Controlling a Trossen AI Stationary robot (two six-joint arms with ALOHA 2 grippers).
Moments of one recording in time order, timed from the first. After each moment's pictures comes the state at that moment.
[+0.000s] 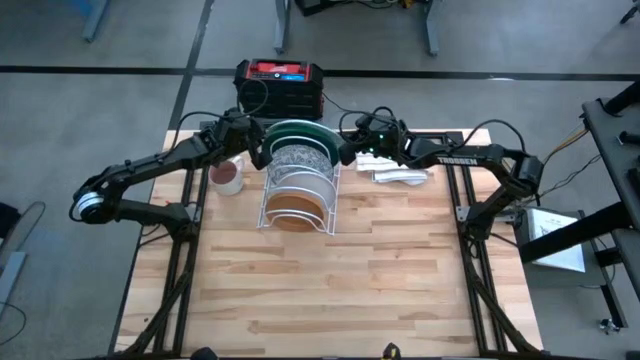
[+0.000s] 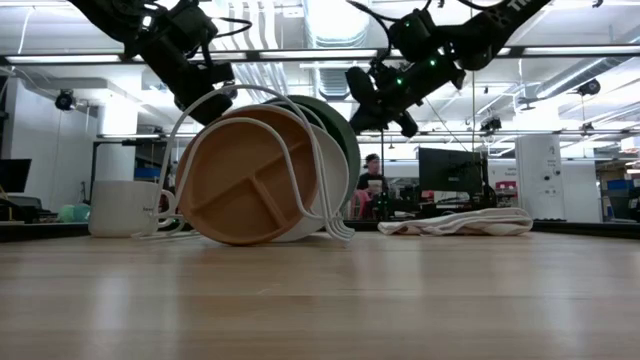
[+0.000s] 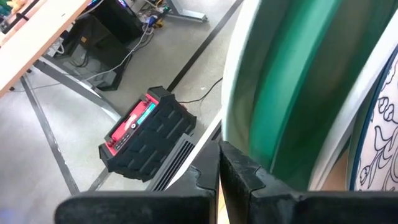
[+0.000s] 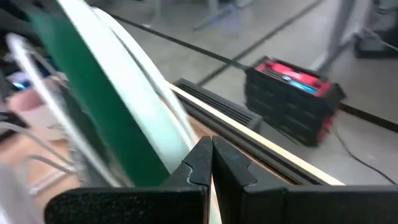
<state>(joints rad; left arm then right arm) 0.64 1.19 0.85 -0.27 -0.31 0.32 -0.47 1.60 1.00 0.18 0.16 0.26</state>
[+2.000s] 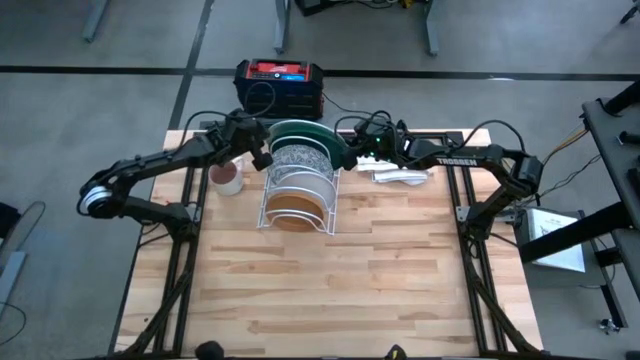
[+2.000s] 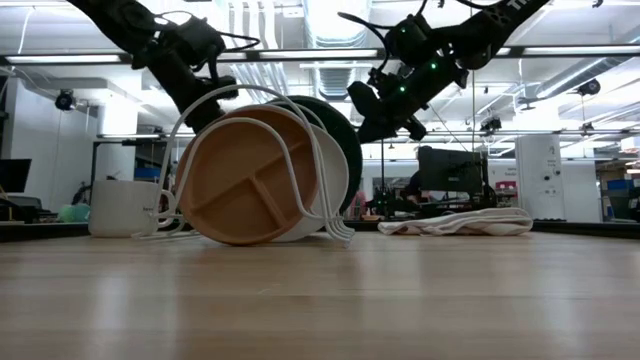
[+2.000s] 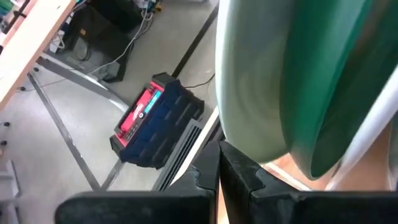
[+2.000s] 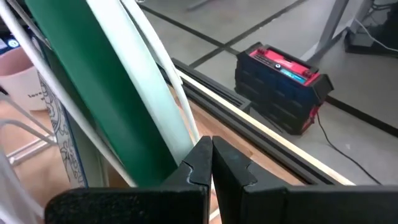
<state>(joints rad) 0.66 1.26 0.85 -0.26 -0.34 0.41 -0.46 1.60 1.01 0.10 0.19 0.21</state>
